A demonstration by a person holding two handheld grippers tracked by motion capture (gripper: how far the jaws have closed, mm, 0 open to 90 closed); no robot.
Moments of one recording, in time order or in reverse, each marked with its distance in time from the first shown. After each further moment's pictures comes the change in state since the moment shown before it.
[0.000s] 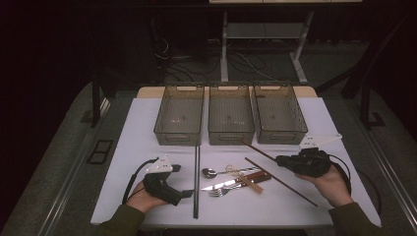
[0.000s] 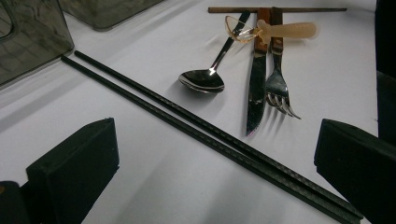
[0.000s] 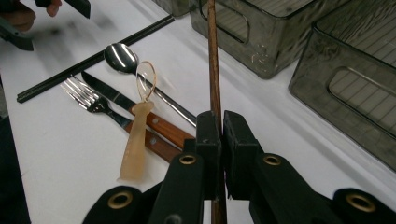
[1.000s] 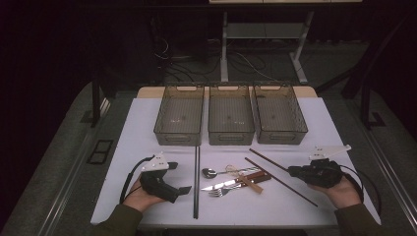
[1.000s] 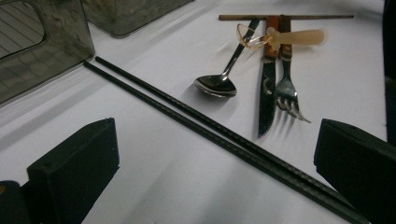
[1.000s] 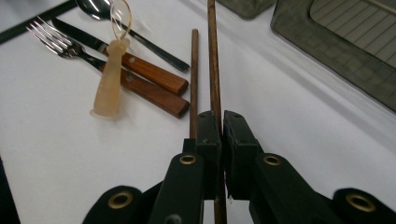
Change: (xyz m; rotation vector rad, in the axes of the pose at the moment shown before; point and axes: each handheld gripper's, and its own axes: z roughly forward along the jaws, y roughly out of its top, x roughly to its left) left arm 0.005 0.000 -0.006 -0.023 0.017 -0.010; right arm -0.010 -0.039 -0.014 0.078 -0.050 0.006
